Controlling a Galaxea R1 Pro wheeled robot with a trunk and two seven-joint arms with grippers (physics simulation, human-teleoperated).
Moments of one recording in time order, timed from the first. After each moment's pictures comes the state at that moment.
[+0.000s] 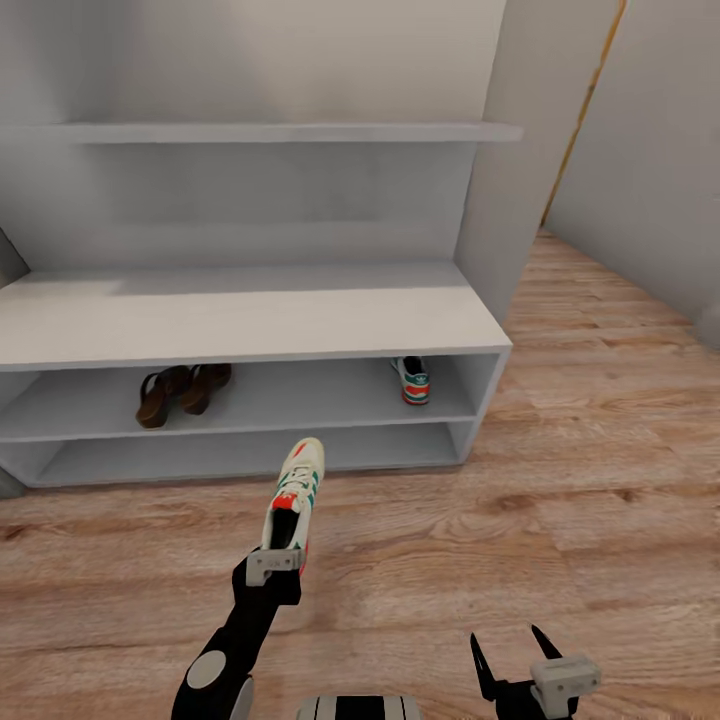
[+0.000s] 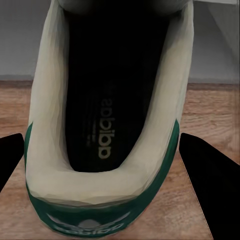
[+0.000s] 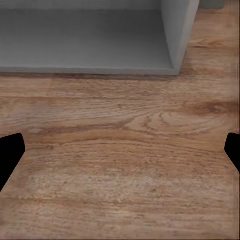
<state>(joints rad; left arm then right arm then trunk) -0.05 -0.14 -0.15 -1.47 0.00 0.20 0.07 0.27 -0.03 0.02 -1.47 0.01 -0.26 0.07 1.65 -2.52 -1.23</state>
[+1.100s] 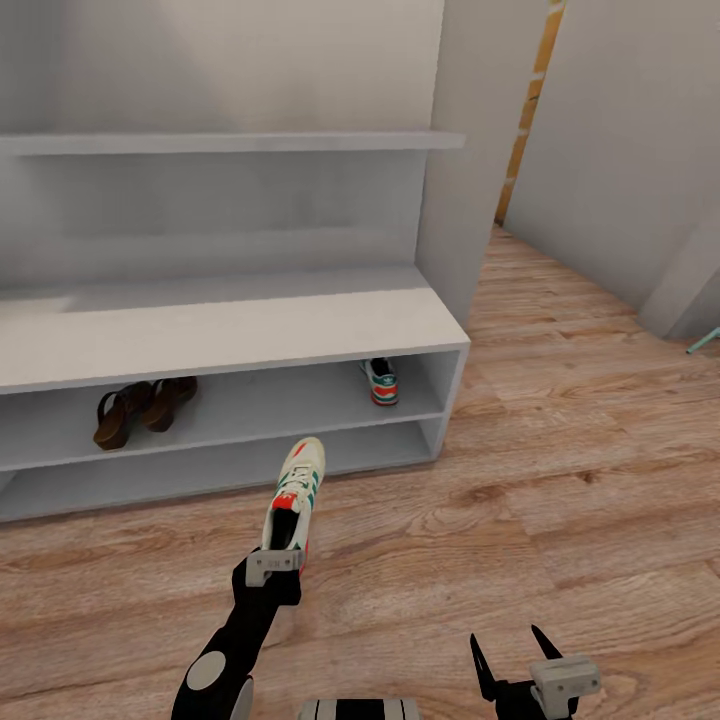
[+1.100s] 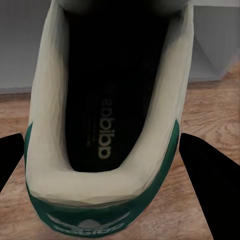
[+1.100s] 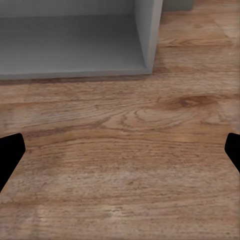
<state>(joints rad) -0.05 -0.13 -0.15 -1.47 0.00 0.19 0.07 0.27 -0.03 0.02 -1.48 0.01 -0.26 0.07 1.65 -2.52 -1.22</state>
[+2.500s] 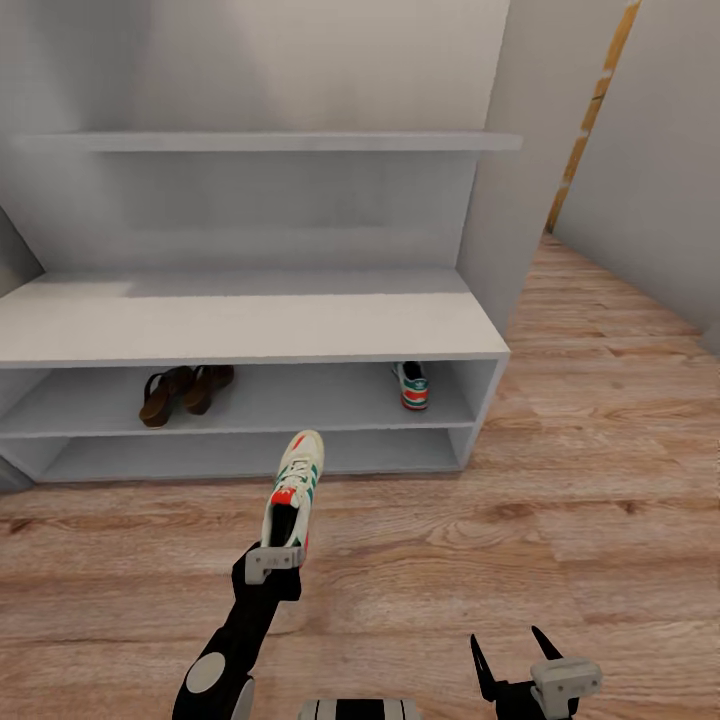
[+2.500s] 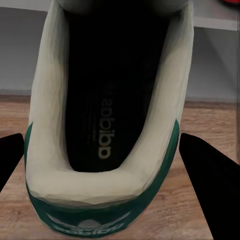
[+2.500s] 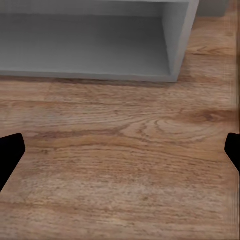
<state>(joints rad) -0.05 -0.14 -0.15 -1.47 0.00 0.15 0.07 0.27 -0.03 0.02 -1.48 0.01 -0.26 0.06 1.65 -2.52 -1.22</state>
